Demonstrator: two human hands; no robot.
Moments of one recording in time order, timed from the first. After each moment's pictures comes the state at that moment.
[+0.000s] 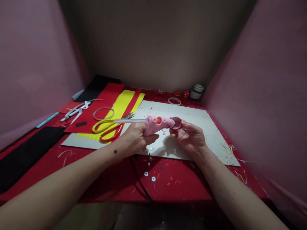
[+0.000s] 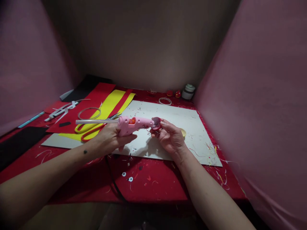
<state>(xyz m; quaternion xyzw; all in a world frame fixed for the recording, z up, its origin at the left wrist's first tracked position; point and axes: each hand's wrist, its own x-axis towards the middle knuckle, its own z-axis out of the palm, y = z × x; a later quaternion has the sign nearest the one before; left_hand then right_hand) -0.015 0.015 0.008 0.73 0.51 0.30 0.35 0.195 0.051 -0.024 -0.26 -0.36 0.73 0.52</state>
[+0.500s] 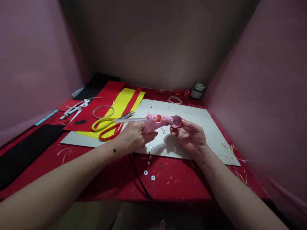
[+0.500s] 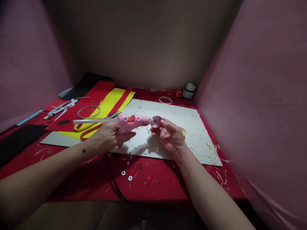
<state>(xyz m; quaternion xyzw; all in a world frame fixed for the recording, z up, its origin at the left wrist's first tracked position) -0.017 0.016 0.009 0.75 0.53 0.28 0.28 0.195 0.052 -0.024 -0.29 -0.35 0.72 0.52</state>
